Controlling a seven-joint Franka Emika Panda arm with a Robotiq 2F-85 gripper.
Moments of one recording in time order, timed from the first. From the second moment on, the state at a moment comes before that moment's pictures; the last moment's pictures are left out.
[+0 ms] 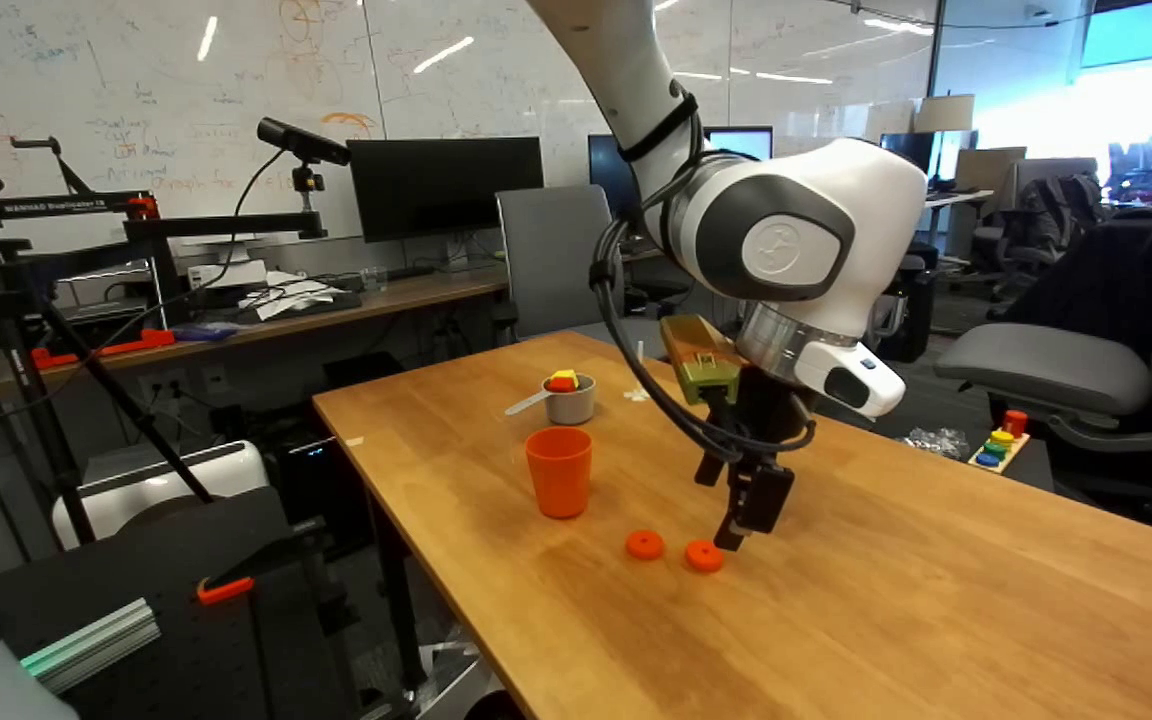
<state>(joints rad) -0.11 0.65 -0.05 -1.91 0.30 2.29 0.19</state>
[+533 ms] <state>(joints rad) -0.15 0.72 -0.05 -1.90 0.41 2.28 0.19</state>
